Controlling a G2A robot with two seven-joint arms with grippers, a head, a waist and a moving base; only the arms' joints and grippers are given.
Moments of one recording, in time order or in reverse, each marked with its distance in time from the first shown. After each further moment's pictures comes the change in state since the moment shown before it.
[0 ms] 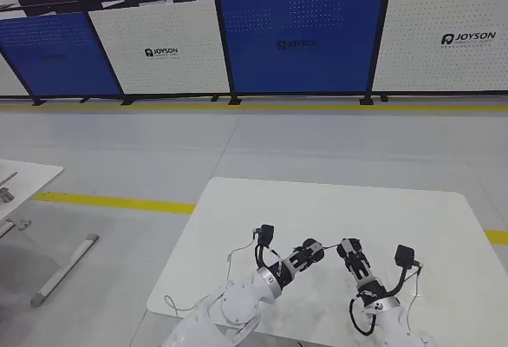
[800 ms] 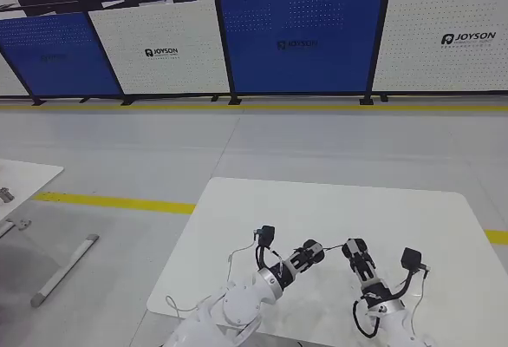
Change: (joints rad) left arm 0.001 -0.004 0.004 0.004 0.016 0.007 0.006; right arm -0.023 -0.001 0.016 -0.018 -0.020 -0.016 -0.028
